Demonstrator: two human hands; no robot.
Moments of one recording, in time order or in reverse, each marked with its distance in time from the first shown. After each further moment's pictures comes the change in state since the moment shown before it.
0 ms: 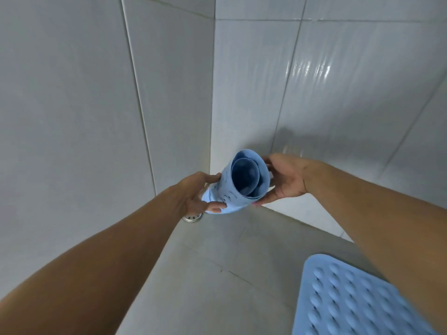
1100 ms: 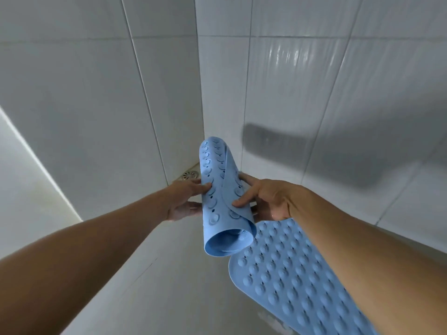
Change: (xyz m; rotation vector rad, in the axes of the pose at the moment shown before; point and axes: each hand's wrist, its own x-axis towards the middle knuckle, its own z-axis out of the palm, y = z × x) left_hand -0.228 -0.140 0.094 0.206 0.014 0.112; right_hand -0.251 0.124 -0.005 -0.043 -0.283 -0.030
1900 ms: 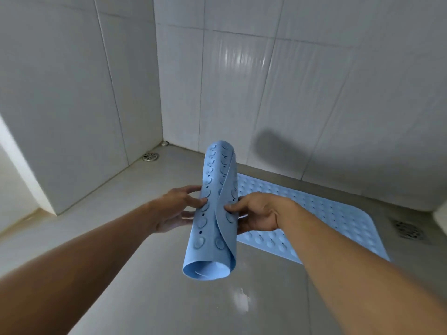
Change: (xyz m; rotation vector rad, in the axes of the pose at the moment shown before) left_hand -0.108 -0.133 0.010 0.129 -0.287 -0.004; right_hand -0.118 0.148 0.097 0.072 0.369 0.105
